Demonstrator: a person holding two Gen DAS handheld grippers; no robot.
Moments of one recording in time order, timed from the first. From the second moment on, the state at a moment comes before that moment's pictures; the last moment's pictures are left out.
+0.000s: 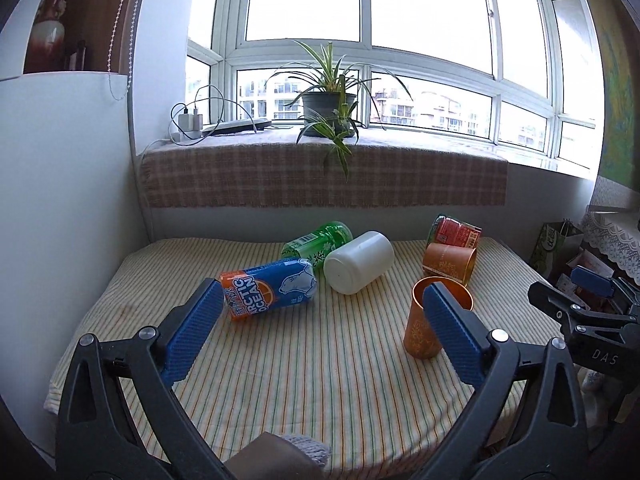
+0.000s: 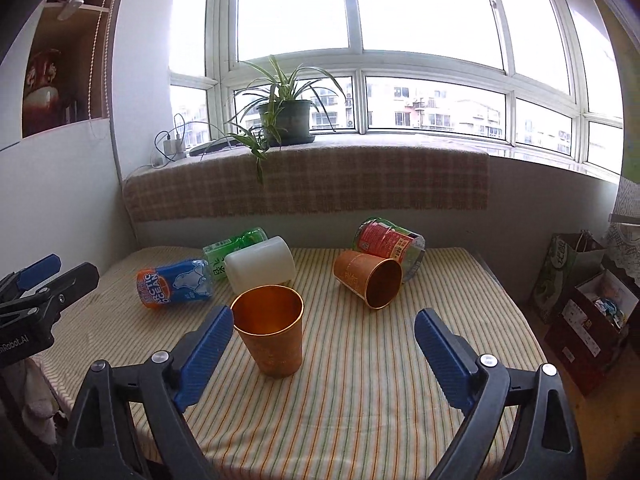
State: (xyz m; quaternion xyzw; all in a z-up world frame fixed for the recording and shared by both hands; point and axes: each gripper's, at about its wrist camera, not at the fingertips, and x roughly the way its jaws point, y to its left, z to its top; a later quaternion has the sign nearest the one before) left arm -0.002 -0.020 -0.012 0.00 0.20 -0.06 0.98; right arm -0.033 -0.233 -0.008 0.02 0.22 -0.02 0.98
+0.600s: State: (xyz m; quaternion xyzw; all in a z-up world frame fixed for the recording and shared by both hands) left arm -0.003 -0.021 -0.008 -0.01 0.20 -0.05 0.98; right arm -0.039 -0.233 -0.005 0.01 0.21 -0.03 0.98
